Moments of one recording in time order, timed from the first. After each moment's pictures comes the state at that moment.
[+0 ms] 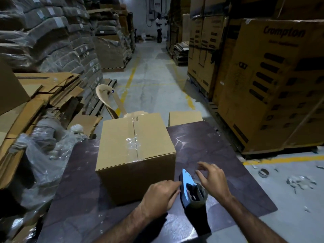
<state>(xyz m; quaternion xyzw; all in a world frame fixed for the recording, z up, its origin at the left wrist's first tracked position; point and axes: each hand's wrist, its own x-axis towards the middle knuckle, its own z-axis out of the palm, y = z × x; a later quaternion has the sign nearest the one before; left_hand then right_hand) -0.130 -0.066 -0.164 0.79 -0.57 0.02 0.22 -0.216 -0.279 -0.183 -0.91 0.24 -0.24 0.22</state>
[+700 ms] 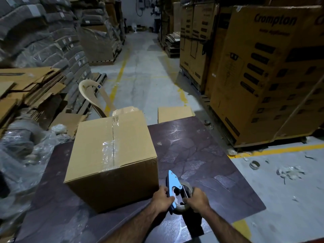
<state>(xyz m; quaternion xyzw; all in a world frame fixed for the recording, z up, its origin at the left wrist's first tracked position) -0.130 -0.159 -0.246 0.85 -0.13 -0.39 0.34 -0.220 -0.285 -0.262 -0.81 0.46 0.07 0.37</state>
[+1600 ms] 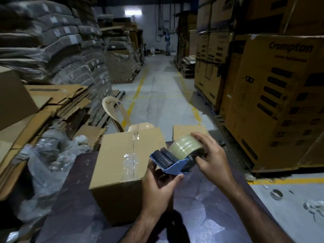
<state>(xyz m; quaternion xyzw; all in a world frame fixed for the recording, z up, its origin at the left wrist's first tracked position) -0.142 -0.110 -0.070 0.66 -0.23 0.00 0.71 -0.181 -0.279 -0.032 -0.86 0.06 -0.36 0.37</state>
